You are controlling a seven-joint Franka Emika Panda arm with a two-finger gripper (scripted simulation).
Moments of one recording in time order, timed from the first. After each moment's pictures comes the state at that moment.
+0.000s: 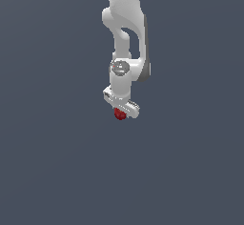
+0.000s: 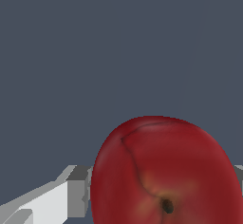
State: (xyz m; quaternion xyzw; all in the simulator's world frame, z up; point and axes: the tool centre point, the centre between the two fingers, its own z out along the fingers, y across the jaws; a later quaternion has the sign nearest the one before) arm -0.082 -0.005 0.048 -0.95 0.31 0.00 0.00
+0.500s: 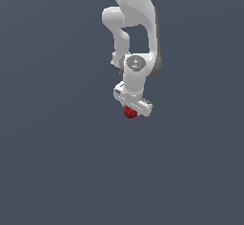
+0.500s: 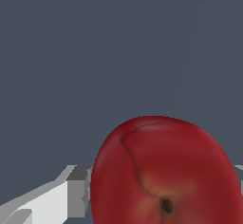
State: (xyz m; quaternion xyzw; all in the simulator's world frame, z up) arm -0.075 0.048 0.073 -0.95 0.31 0.00 0.00
